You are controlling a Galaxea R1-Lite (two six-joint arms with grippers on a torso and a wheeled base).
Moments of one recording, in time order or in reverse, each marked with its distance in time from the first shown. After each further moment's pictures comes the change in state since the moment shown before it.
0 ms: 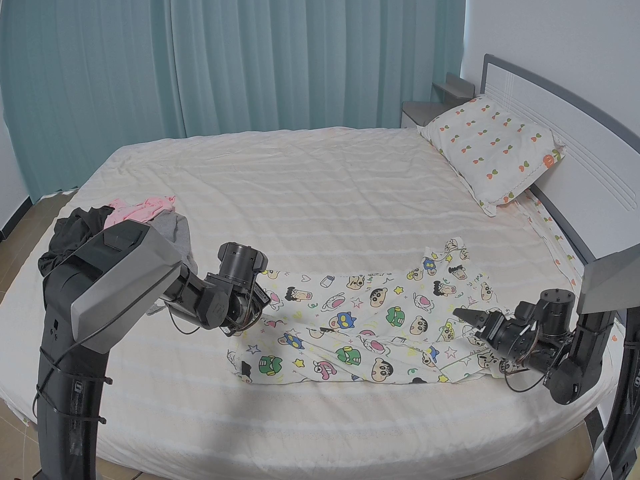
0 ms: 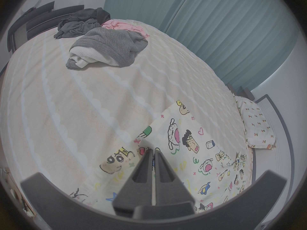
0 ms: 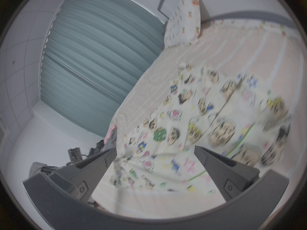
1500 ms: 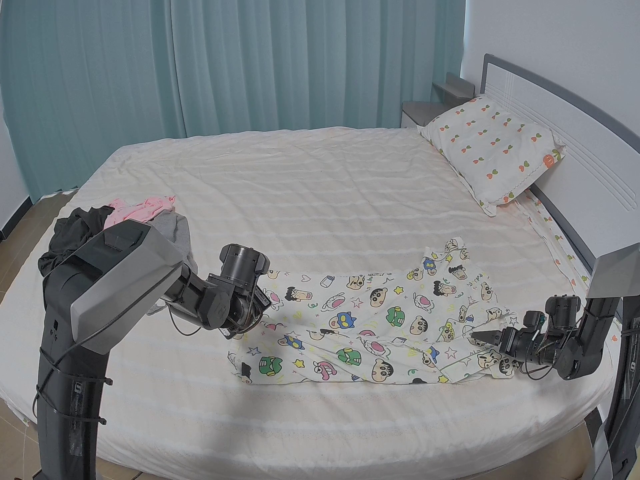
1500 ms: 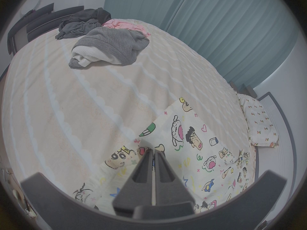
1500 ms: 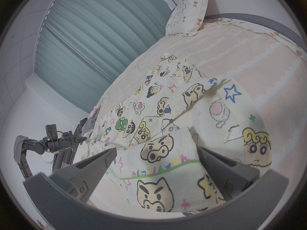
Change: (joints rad) left arm -0.007 -0.006 0.005 0.034 0.009 0.000; right arm -0.229 0.173 -0.230 0.335 0.284 -0.378
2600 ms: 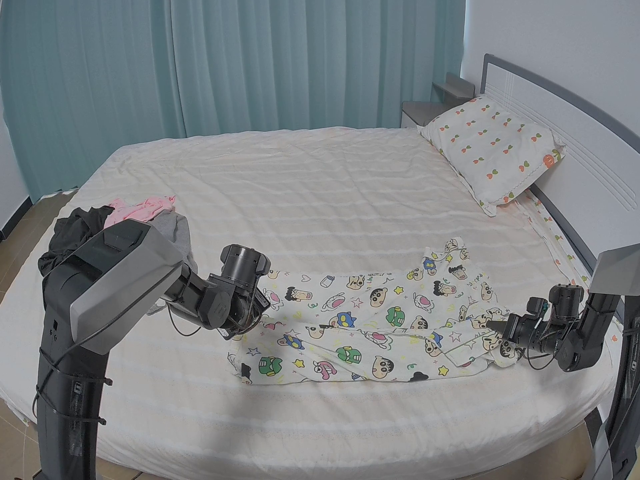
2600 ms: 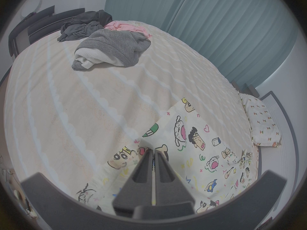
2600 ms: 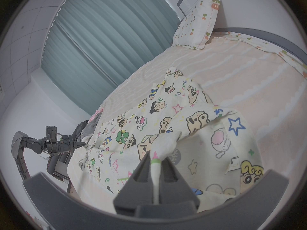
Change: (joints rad) left arm -0.002 -0.002 -0.004 0.020 0.026 0.003; right arm -0.030 -0.003 -0.064 -0.044 0.001 -0.029
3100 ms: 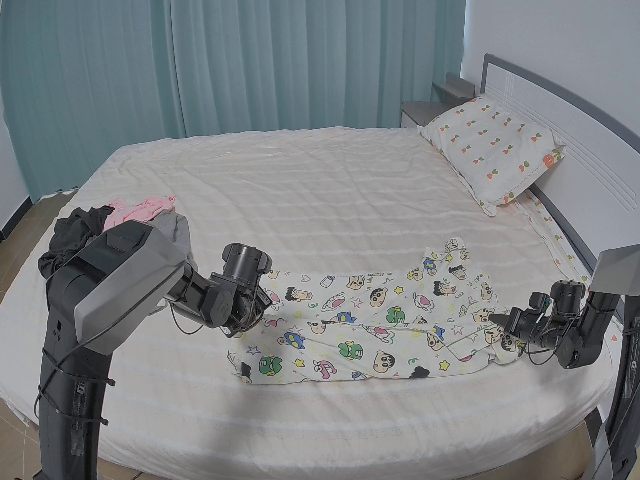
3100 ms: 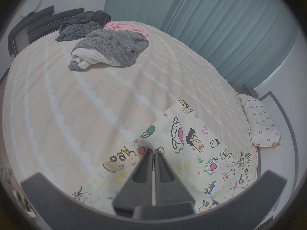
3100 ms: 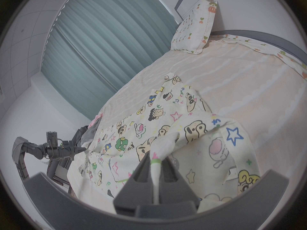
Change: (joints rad) left arm 0.000 0.019 -0.031 0.000 -0.003 0.002; right arm -0.013 0.007 -0.043 -0.009 -0.008 0.054
